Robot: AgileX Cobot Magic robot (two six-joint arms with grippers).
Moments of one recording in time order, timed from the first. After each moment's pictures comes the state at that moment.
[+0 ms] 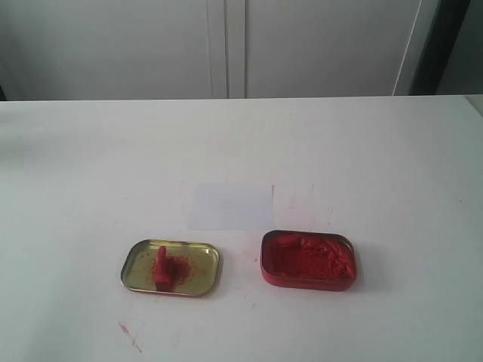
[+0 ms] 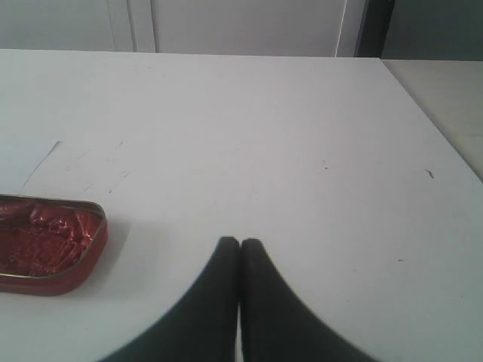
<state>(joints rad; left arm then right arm) 0.00 0.00 0.02 -0.13 0.00 0.18 -0.01 0.00 -0.01 0.08 0.36 -0.05</state>
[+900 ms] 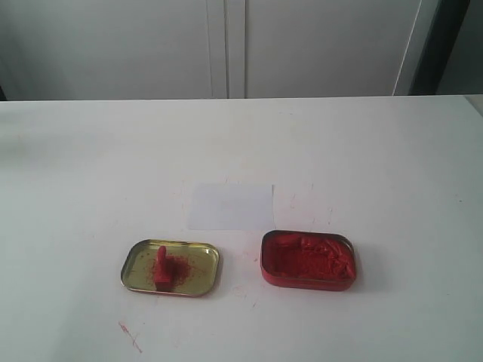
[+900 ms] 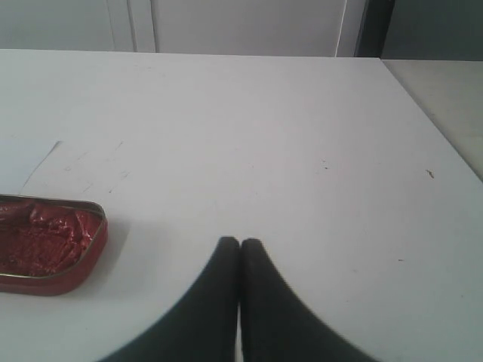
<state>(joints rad) 0.00 0.15 -0.27 -0.19 0.48 0.18 -0.01 0.00 -0.01 0.08 0.36 -0.05</state>
